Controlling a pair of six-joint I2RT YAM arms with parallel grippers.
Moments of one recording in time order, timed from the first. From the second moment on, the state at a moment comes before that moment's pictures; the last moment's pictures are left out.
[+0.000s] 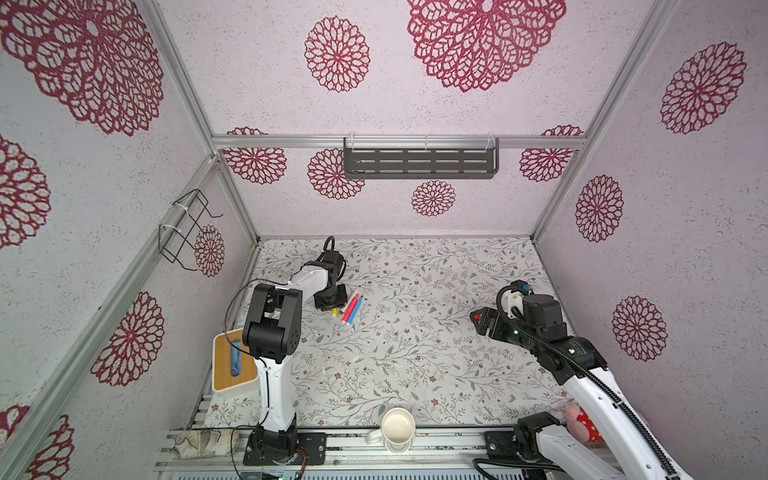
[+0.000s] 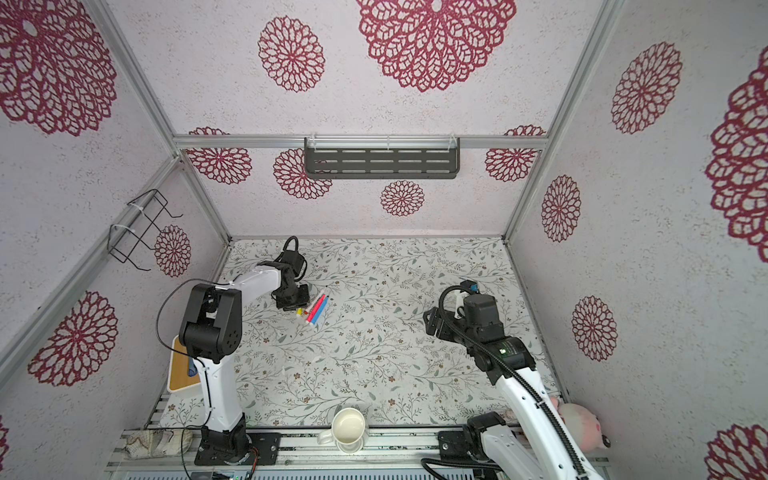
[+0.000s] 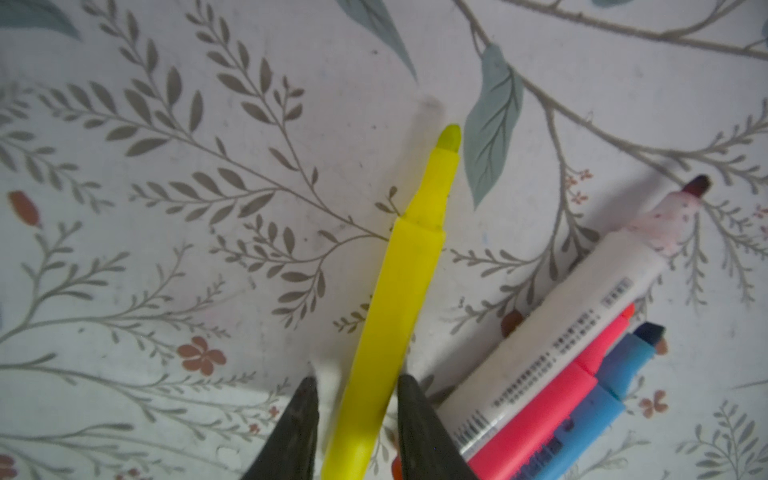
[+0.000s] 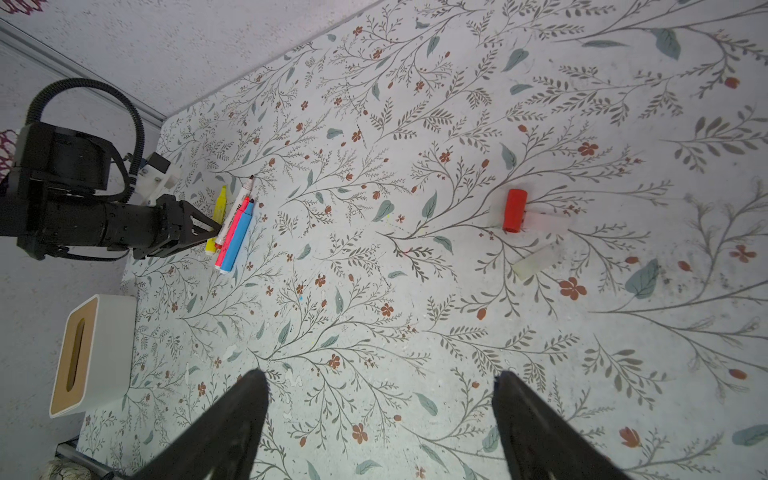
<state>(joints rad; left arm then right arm) -0.22 2.09 1.47 -0.75 -0.04 -0.43 0.29 0.82 0.82 -0.68 -0.15 0.50</state>
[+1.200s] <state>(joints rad) -0.29 1.68 1.34 -0.75 0.01 -0.41 0.29 0.80 0.77 -0.59 -0.29 0.53</state>
